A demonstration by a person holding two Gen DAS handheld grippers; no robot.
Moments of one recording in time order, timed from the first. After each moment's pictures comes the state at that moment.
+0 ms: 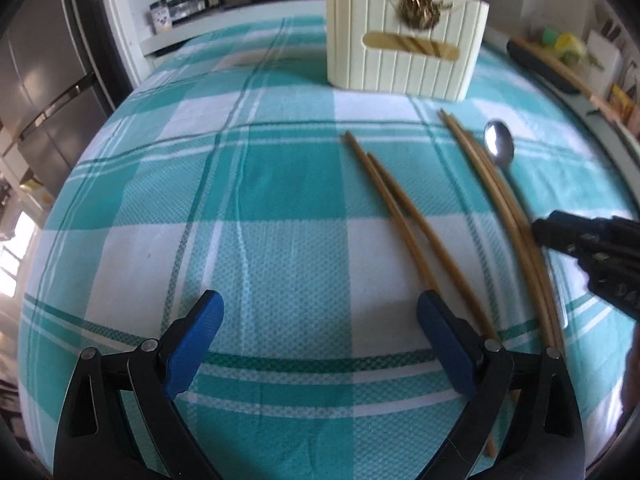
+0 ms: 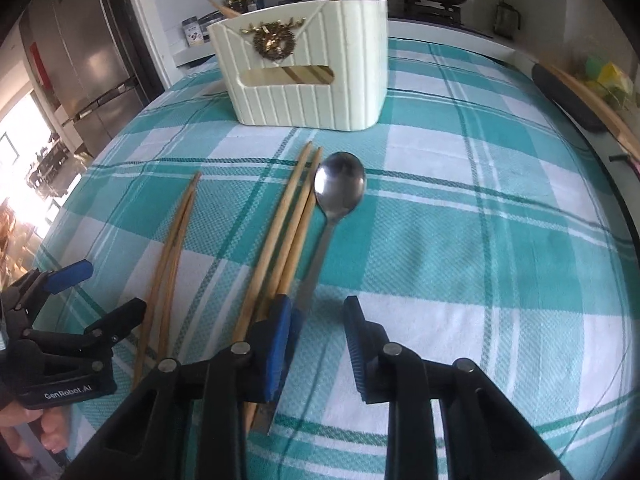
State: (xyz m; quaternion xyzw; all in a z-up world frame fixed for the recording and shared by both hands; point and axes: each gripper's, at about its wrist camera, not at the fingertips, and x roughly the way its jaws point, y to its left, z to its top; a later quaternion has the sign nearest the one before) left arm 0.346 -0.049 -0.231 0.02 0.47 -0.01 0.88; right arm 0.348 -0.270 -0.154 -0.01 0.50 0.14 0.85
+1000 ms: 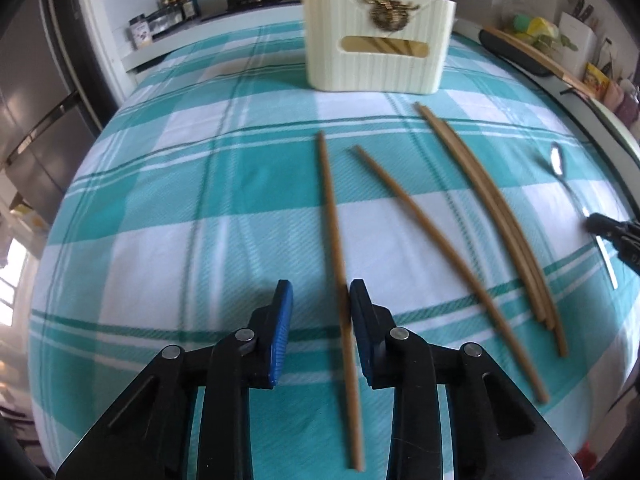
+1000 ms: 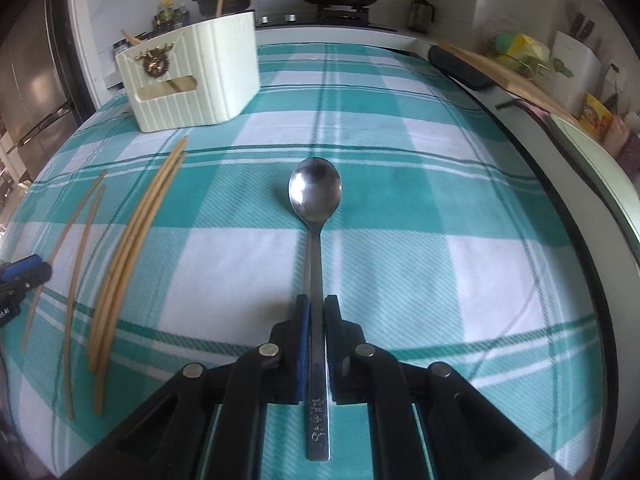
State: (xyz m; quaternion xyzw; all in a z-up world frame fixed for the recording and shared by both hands) left arm 0.325 -0.035 -0.219 0.05 0.47 -0.05 0.88; right arm 0.298 -0.367 -0.153 -0.01 0.48 0.02 0.88
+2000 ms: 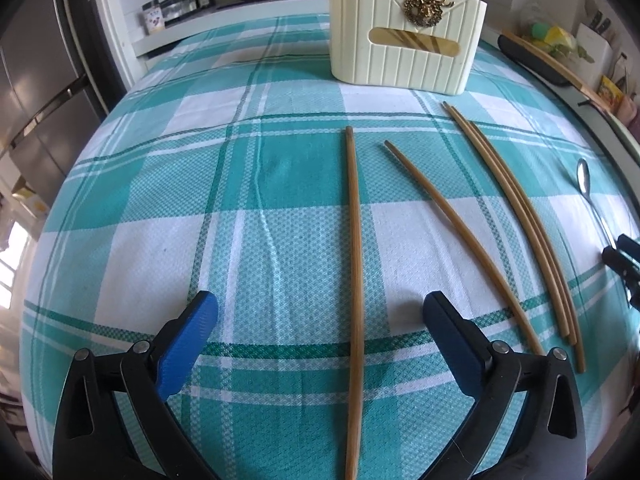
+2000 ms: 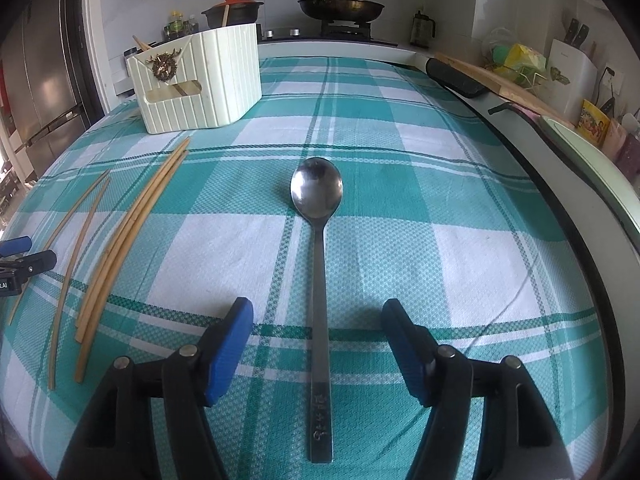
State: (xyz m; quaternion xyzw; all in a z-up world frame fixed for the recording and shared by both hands) left arm 0.339 -0.027 -0.231 0.03 0.48 -0.03 0.88; right arm 0.281 -0.378 -0.160 -0.01 0.45 0.03 0.89
